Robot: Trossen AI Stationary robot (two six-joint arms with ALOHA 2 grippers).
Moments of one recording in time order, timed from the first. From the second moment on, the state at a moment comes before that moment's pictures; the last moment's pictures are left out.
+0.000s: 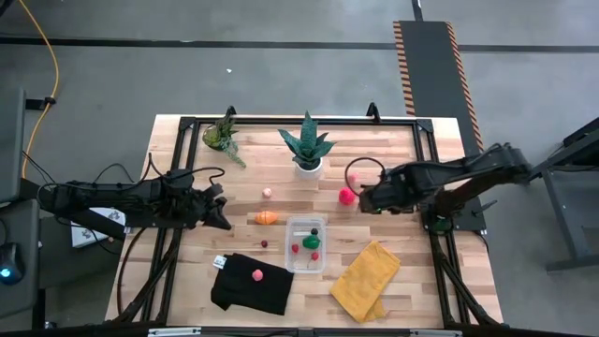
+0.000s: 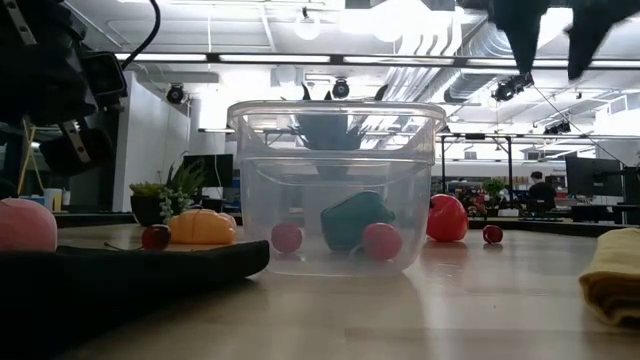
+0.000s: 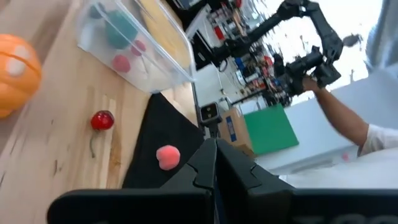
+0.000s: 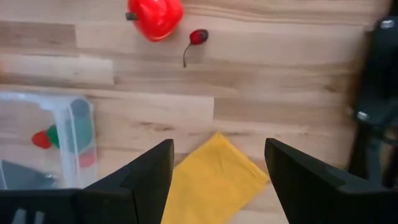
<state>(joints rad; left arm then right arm) 0.24 0.32 0.01 0.07 0.70 -0.89 0.23 1.34 1.28 -1.40 0.08 1.74</state>
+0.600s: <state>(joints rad) 0.24 0.32 0.01 0.07 0.48 -1.00 -0.03 1.18 0.82 -1.01 -0.07 1.32</state>
